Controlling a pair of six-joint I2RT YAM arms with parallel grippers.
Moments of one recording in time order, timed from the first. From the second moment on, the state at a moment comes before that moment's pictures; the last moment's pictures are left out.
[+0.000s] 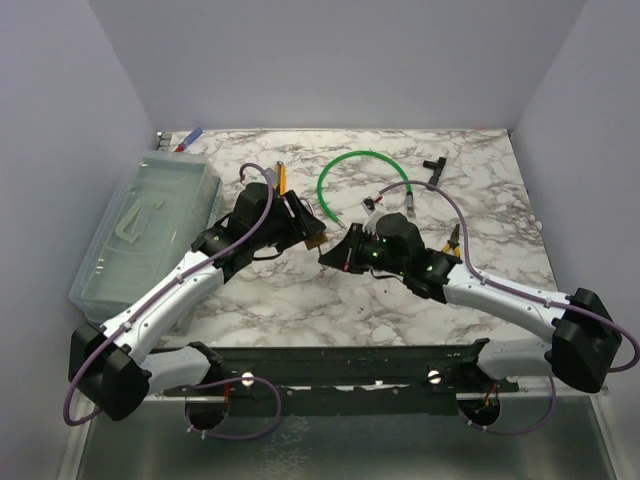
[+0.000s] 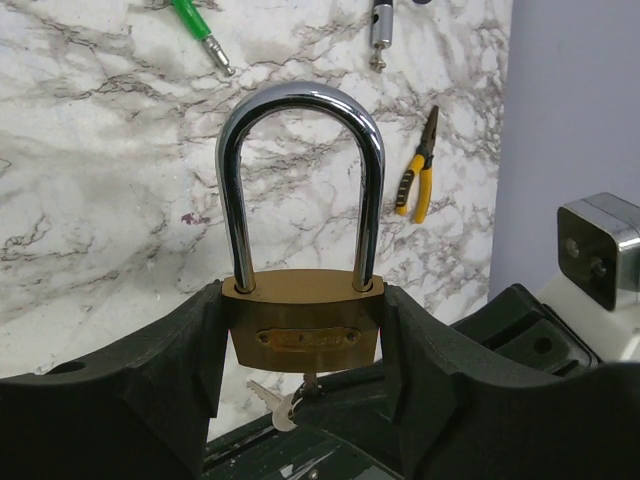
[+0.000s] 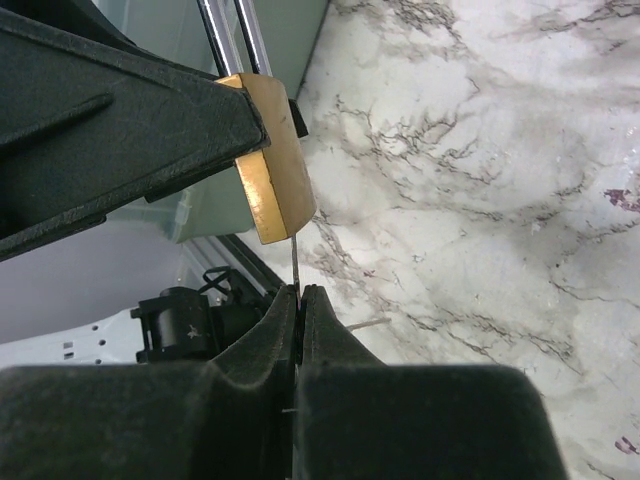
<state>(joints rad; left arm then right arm) -0.61 1.18 0.99 -0.39 0.09 -0.94 0.87 1.28 0.82 0.06 -0.10 0.90</state>
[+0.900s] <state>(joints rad) -0.62 1.22 1.04 -0.41 0.08 -1.01 0.84 1.32 1.01 -0.23 -0.09 0.71</state>
